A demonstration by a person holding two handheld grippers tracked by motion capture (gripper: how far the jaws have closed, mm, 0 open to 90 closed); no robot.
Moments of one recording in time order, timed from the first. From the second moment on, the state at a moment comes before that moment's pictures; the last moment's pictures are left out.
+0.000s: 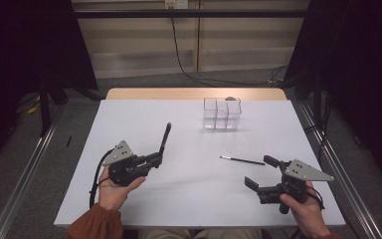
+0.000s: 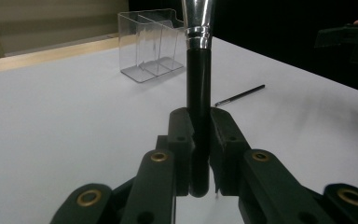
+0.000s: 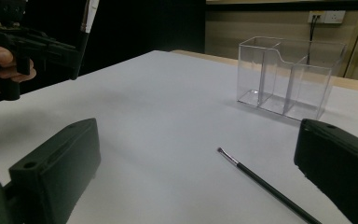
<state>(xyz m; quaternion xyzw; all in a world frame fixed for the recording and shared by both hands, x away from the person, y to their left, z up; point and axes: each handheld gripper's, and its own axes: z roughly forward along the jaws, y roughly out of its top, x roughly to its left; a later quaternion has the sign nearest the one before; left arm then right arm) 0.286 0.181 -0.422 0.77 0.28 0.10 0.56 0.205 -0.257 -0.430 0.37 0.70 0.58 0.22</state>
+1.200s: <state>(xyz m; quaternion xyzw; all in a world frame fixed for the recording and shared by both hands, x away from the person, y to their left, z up) 0.283 0.164 -0.421 0.77 0.27 0.09 0.57 0.253 -0.151 -0.397 0.28 0.73 0.61 0.14</state>
